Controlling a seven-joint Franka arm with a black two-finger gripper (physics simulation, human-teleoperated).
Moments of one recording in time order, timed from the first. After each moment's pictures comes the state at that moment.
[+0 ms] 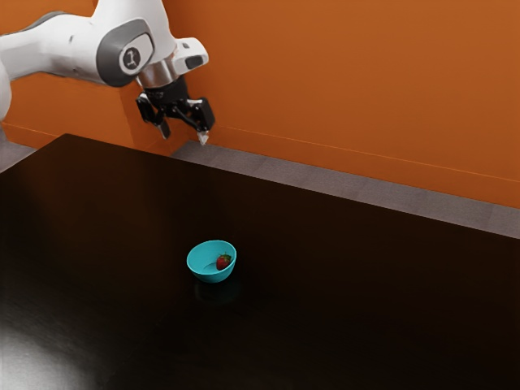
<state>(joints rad) -0.54 0.08 0.53 -1.68 0.00 1.99 -0.14</state>
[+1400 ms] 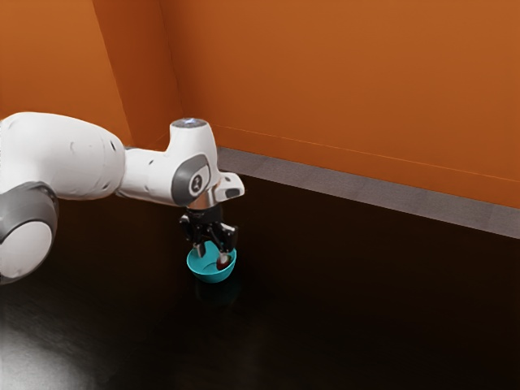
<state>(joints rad) -0.52 0.44 0.50 -1.89 -0.27 2.22 0.06</state>
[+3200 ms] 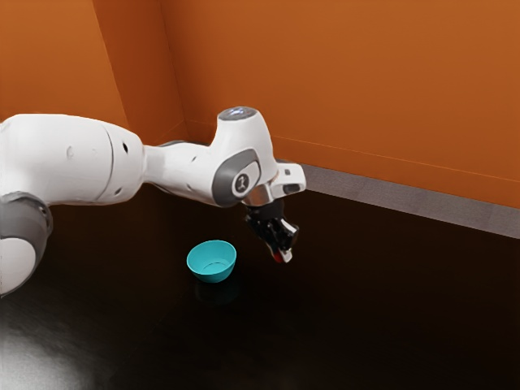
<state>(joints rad) -0.58 0.41 0.33 -1.80 -0.28 2.28 0.10</state>
